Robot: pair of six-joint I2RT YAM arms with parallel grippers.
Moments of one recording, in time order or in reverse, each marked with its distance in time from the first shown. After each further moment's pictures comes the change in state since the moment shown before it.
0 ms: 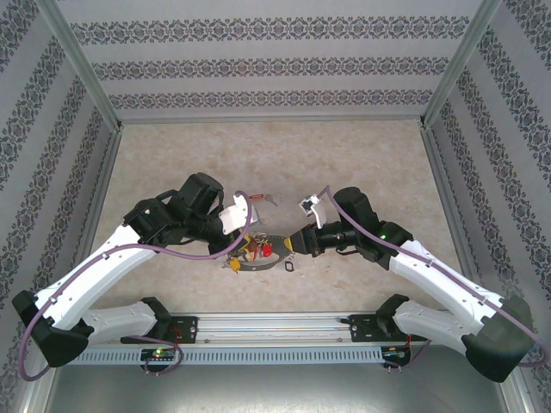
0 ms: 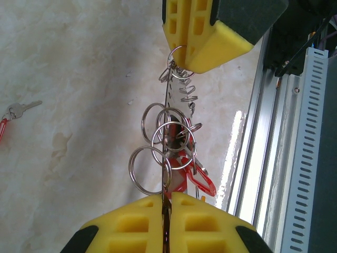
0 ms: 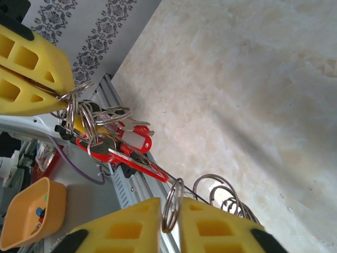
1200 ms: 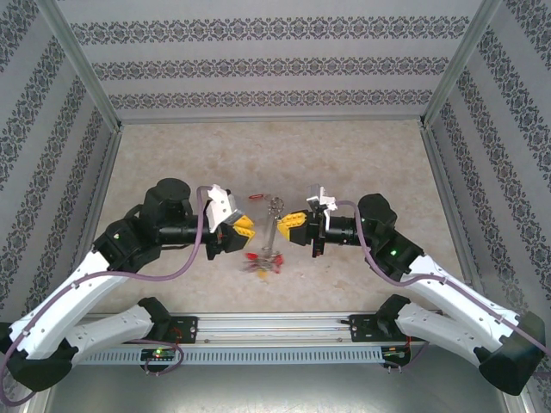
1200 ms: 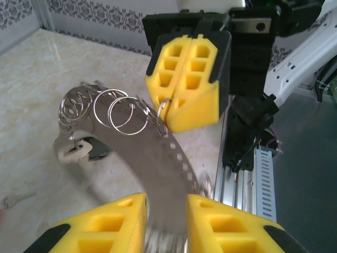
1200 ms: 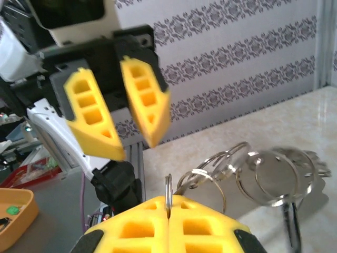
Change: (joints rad) left arm 0.000 -0.206 -0.104 0.358 0.164 -0.227; right arm 0.072 -0.146 -0.069 0.534 -0.011 -0.167
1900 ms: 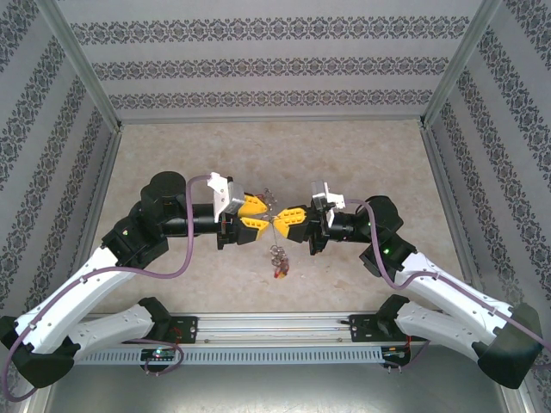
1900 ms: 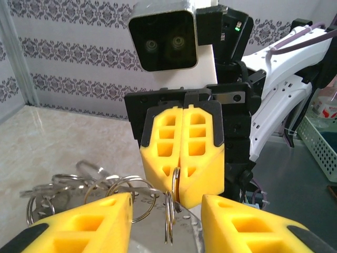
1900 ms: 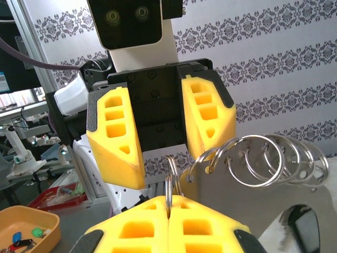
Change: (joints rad) left arm 0.000 0.026 -0.018 0.314 0.124 -0.074; right arm 0.026 0.048 -0.012 0.327 -0.069 0.127
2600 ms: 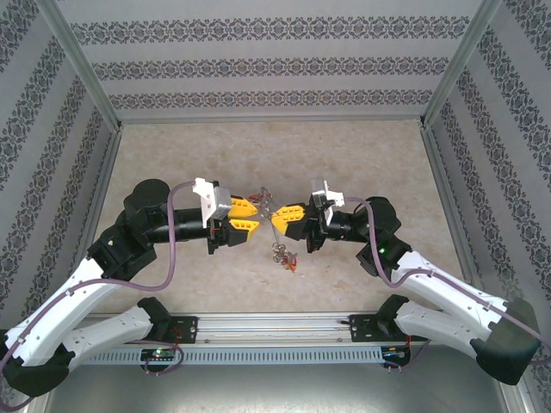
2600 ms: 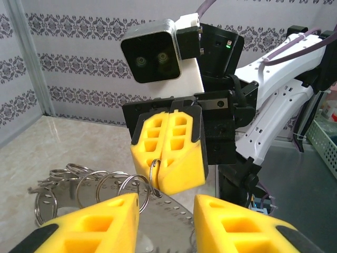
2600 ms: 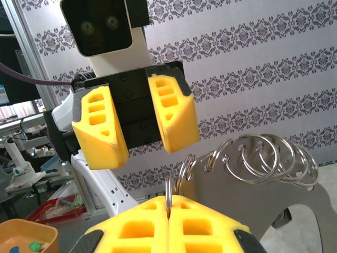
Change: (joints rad) left arm -0.004 -0.085 -0.011 -0.033 -0.047 0.011; right arm 0.006 0.034 -0.018 0.099 0.030 0.050
